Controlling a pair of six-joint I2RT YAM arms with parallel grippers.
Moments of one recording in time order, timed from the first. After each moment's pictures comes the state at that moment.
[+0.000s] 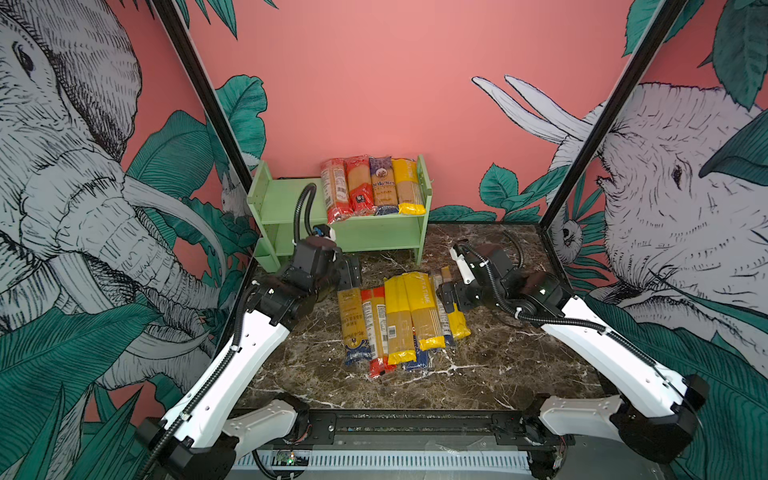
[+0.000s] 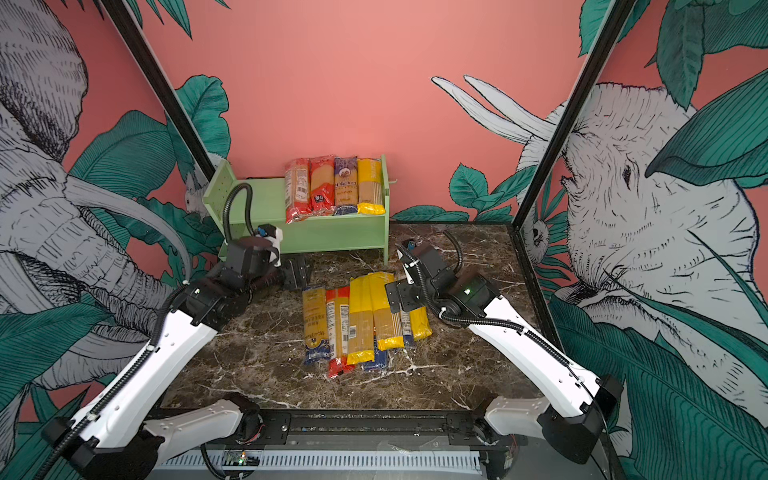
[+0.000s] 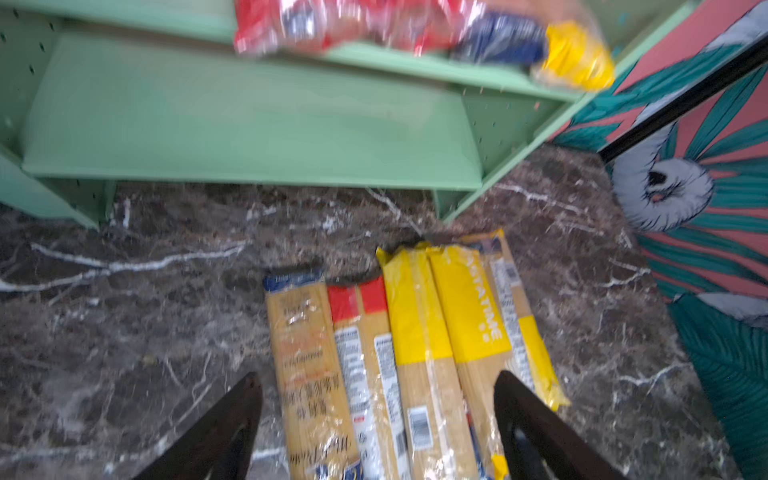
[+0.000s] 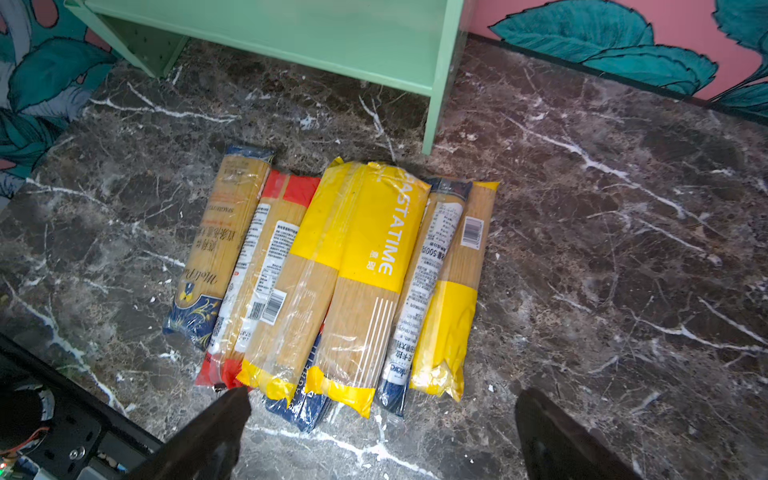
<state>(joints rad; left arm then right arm) -0.57 1.06 1.20 -0.81 -0.17 -0.51 0.80 1.25 1.38 -0.98 0.17 0.31</state>
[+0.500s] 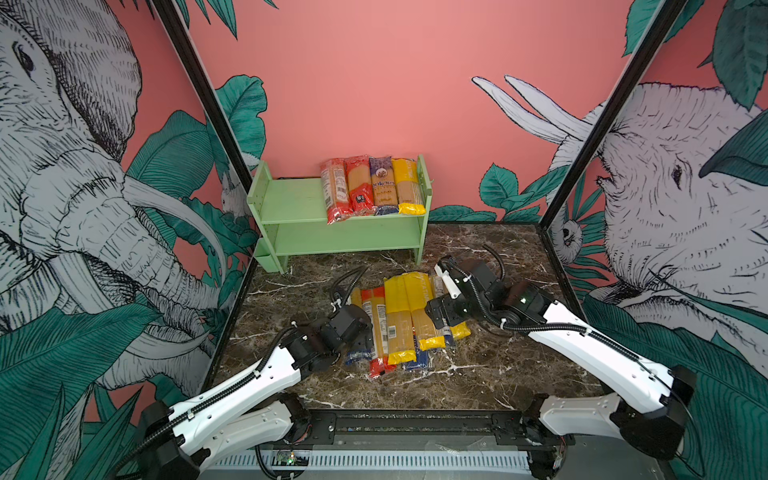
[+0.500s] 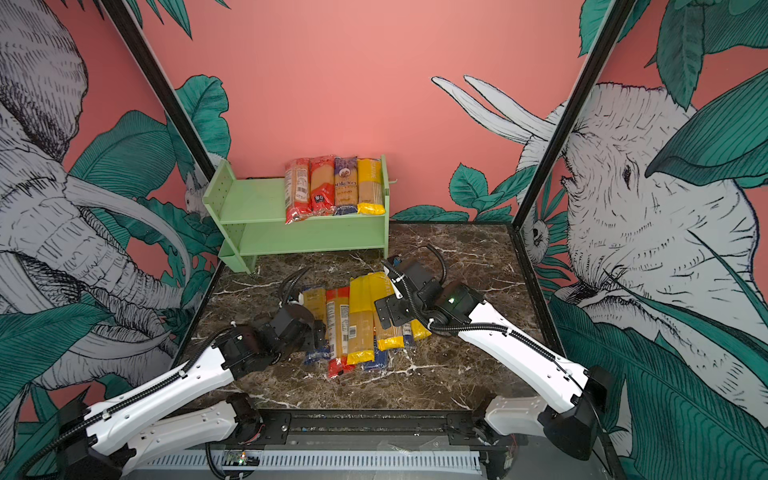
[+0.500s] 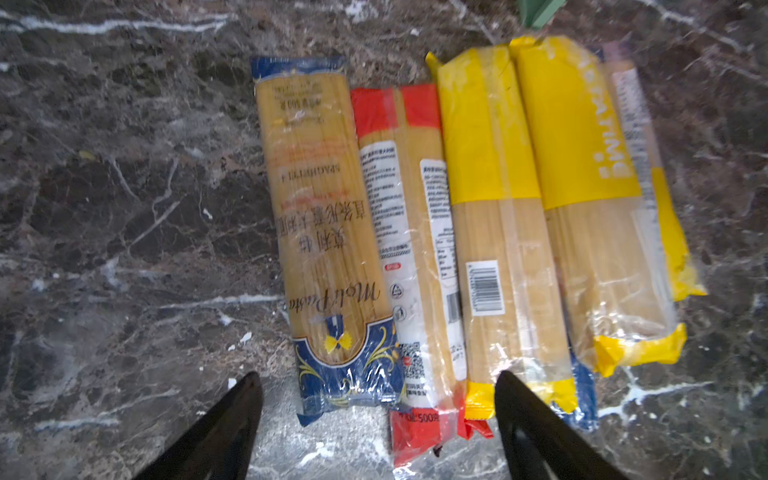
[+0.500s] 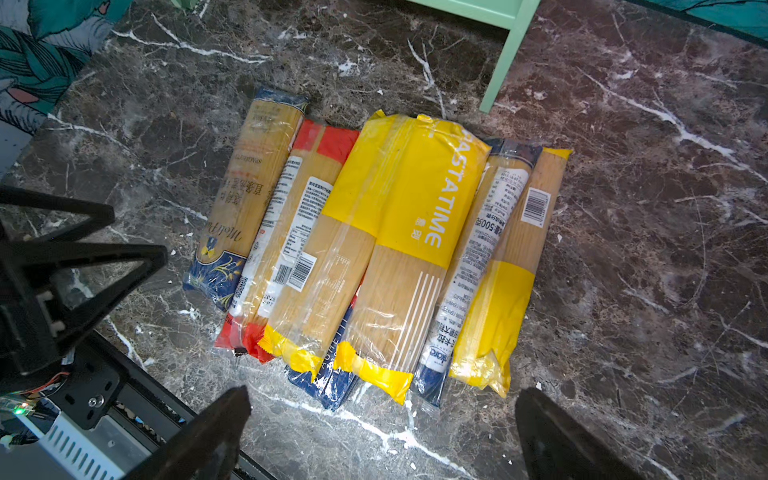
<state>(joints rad) -0.91 0.94 0.72 -0.77 -0.36 -0.87 0.86 1.27 1.29 -0.92 0.12 0.33</state>
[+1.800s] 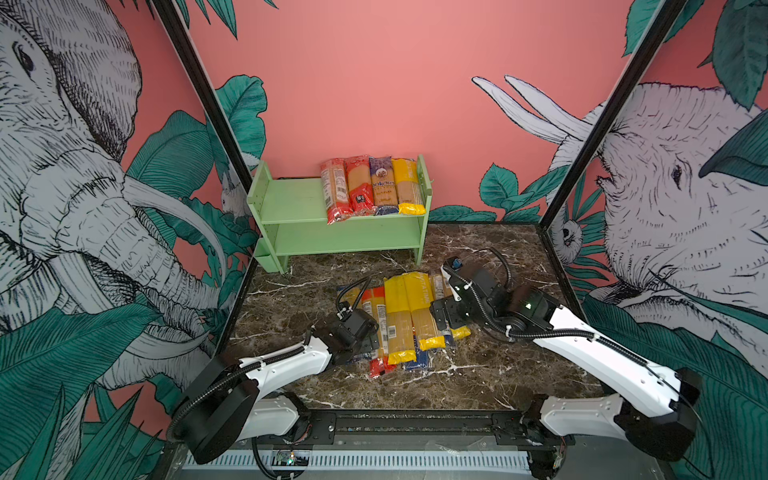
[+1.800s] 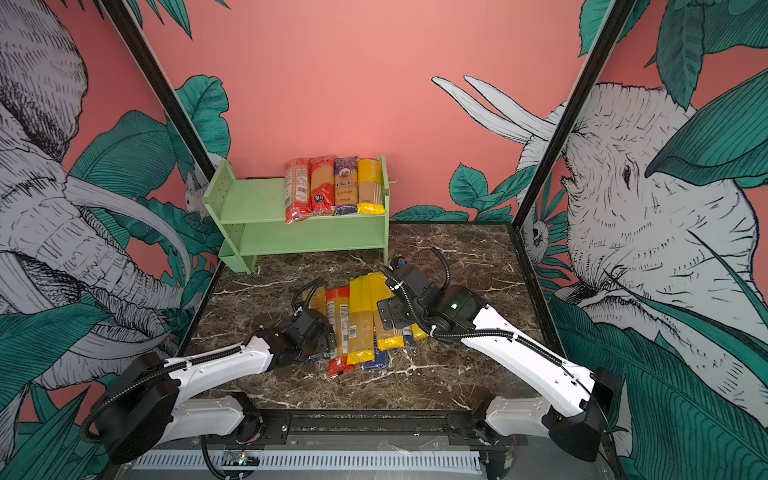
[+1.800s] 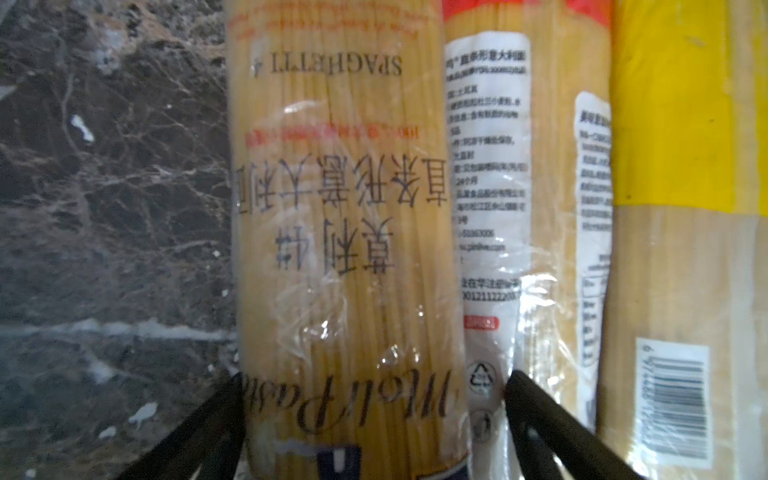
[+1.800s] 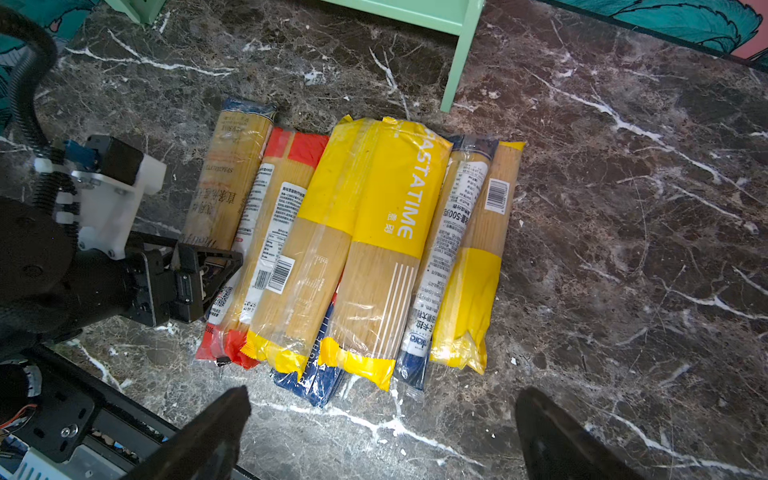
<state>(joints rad) -0.77 1.25 0.51 -0.34 -0.25 -0.92 0.92 1.25 1.31 -0.98 0.26 0.42</state>
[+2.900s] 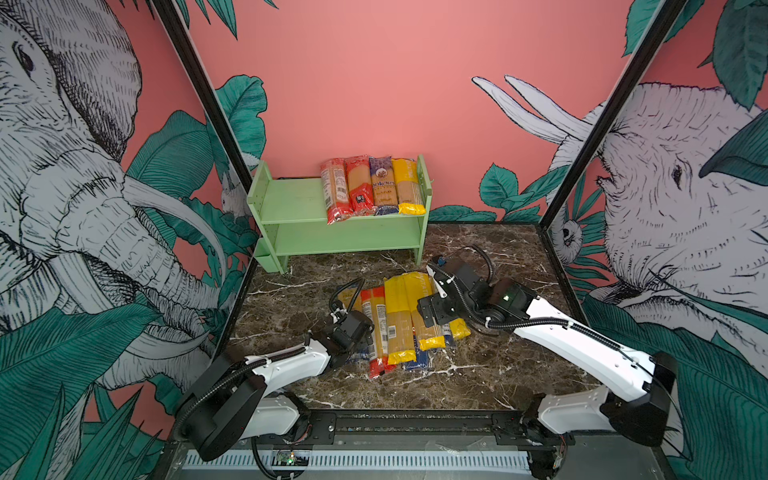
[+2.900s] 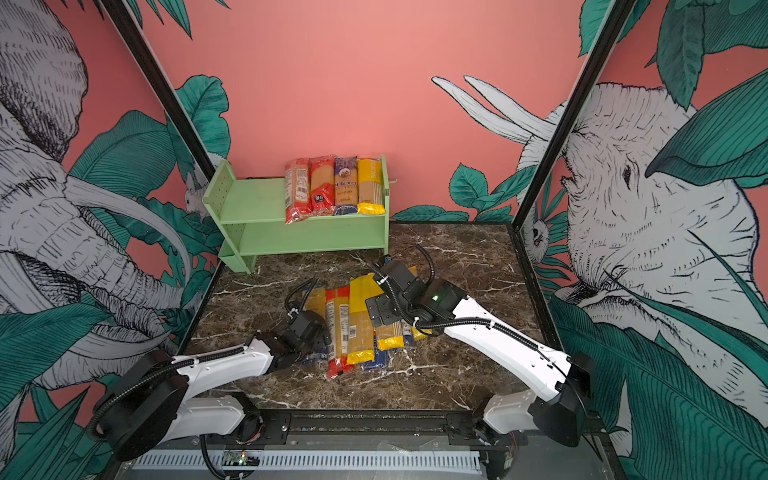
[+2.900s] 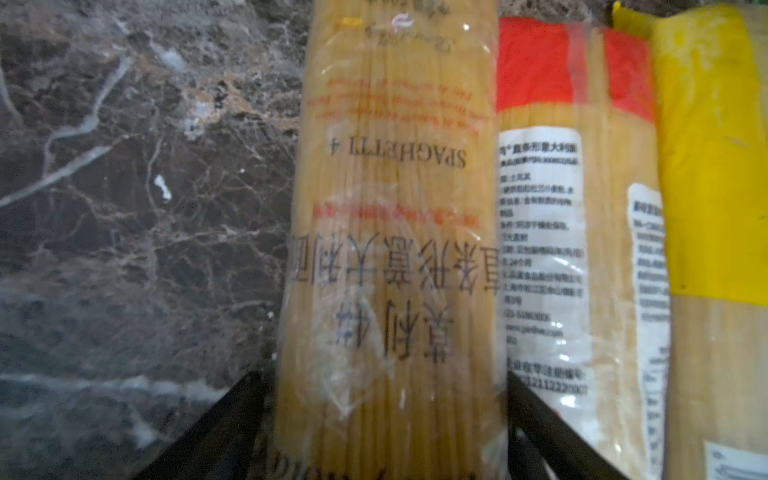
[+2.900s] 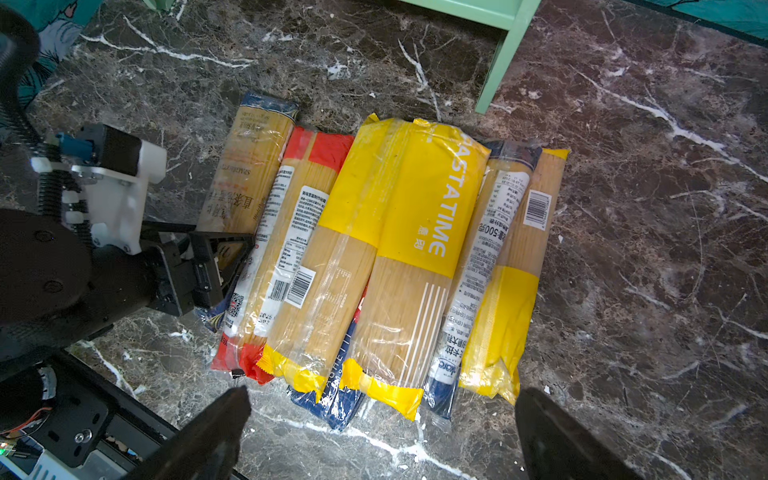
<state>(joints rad) -0.74 1.30 0.45 -0.18 -0.34 -0.93 0.92 1.35 1.34 -0.92 0.21 0.39</state>
